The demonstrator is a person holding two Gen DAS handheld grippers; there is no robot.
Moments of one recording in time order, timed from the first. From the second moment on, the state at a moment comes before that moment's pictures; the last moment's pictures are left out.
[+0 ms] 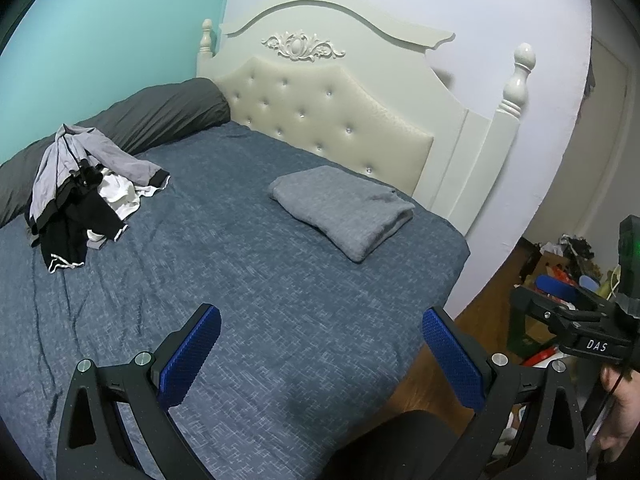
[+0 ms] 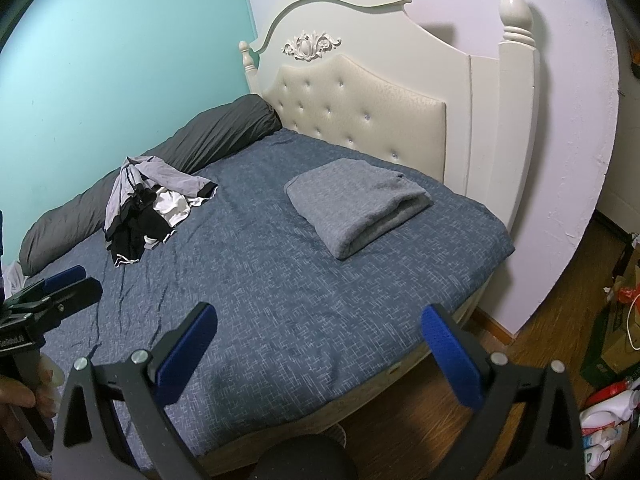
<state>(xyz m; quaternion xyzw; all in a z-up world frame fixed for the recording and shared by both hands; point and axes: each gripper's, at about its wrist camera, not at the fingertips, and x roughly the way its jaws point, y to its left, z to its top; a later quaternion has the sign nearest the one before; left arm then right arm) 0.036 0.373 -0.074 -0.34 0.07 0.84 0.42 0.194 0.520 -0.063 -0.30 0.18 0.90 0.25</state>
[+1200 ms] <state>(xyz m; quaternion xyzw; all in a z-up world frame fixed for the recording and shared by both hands) 0.038 0.374 -0.073 -0.34 0.07 0.83 0.43 0.194 0.520 -0.063 -0.30 0.18 0.90 0.25</state>
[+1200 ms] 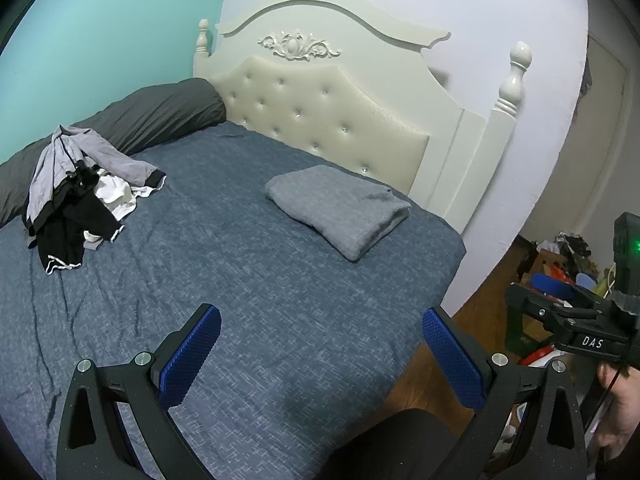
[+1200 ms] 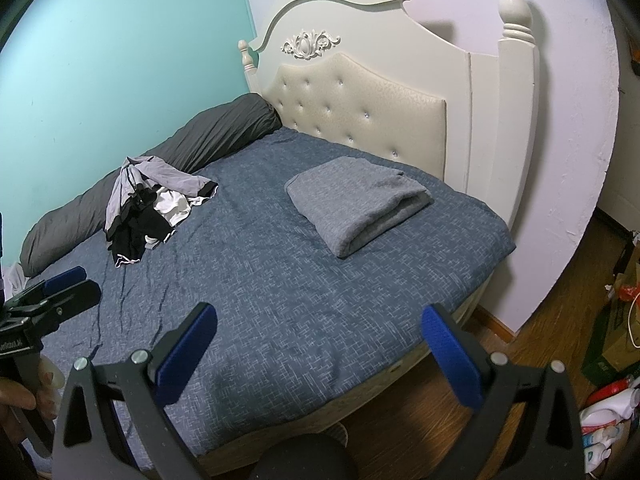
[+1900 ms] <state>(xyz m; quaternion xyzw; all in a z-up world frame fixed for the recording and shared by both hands) 0.040 0.372 -0.073 -0.33 0.07 0.83 0.43 0.194 0.522 -0.066 -0.30 0.18 0.90 0.25</state>
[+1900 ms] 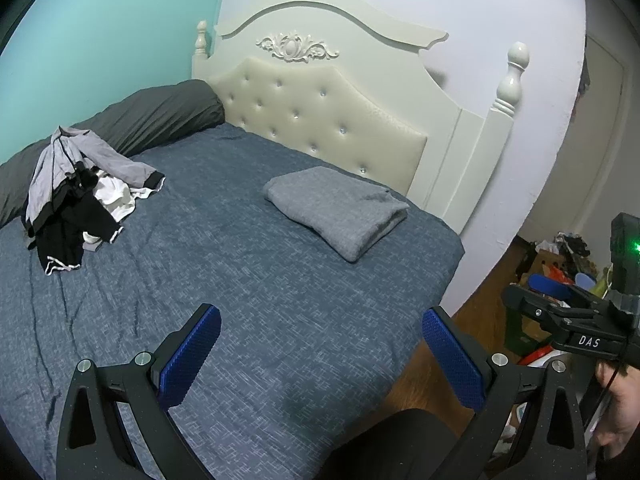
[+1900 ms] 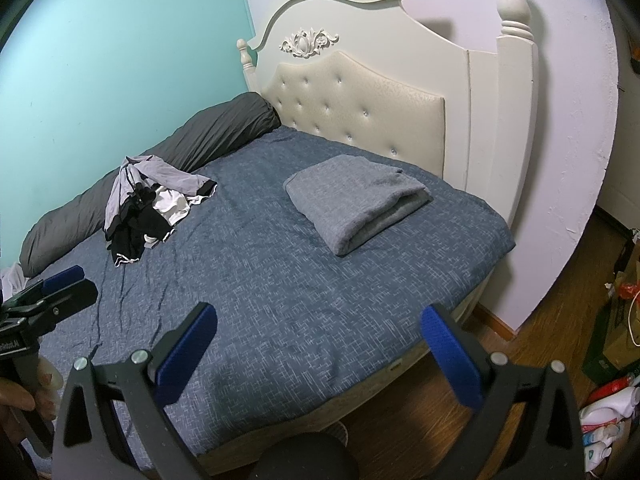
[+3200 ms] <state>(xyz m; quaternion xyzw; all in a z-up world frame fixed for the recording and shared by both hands) 0.041 0.377 -0.076 -0.34 0.08 0.83 0.44 0.195 0.524 -0.069 -0.31 0.19 0.90 0.25</state>
